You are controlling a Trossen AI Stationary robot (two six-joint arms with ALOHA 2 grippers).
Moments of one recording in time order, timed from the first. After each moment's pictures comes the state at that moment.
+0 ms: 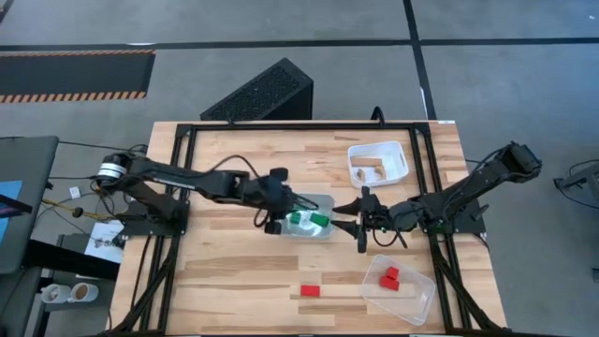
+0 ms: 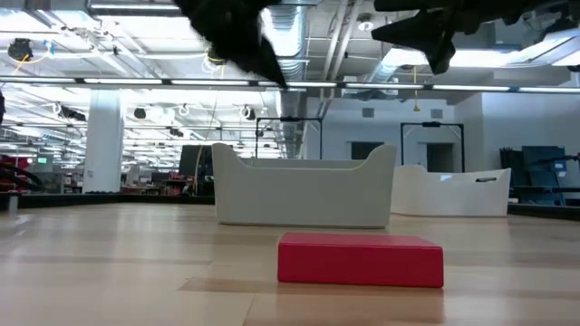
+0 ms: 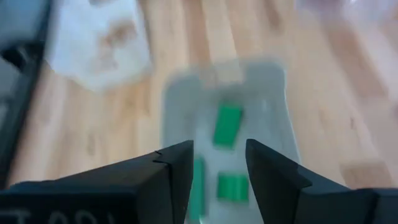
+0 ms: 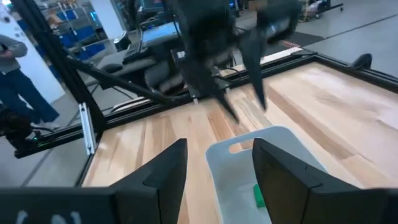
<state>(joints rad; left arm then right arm) -0.06 1.52 1.11 -0.34 -0.13 0.17 0.39 1.18 0.56 0.46 0.52 0.38</state>
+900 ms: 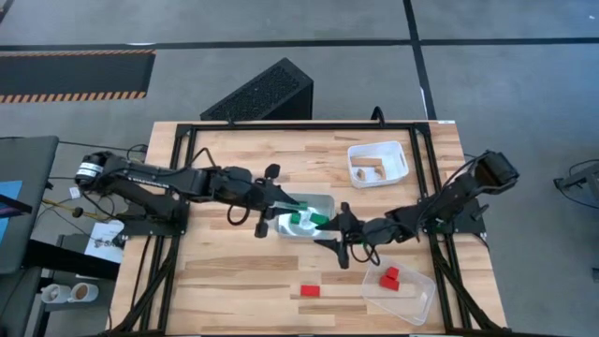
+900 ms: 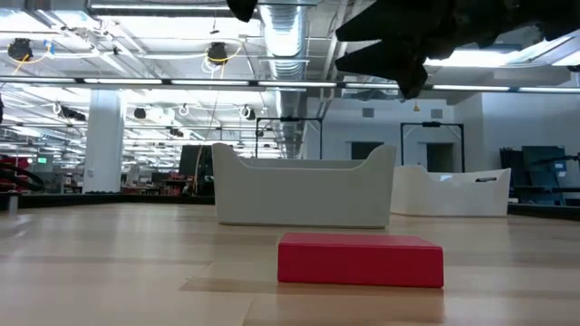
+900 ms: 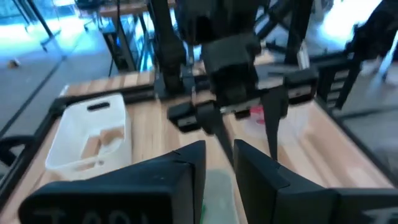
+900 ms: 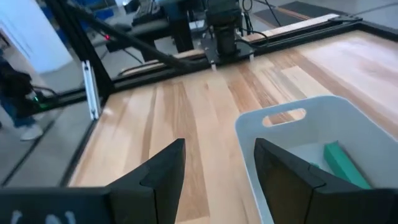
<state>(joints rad) -0.10 1.31 1.04 -0.07 0.01 0.11 0.41 1.50 0.66 0.58 0.44 0.39</state>
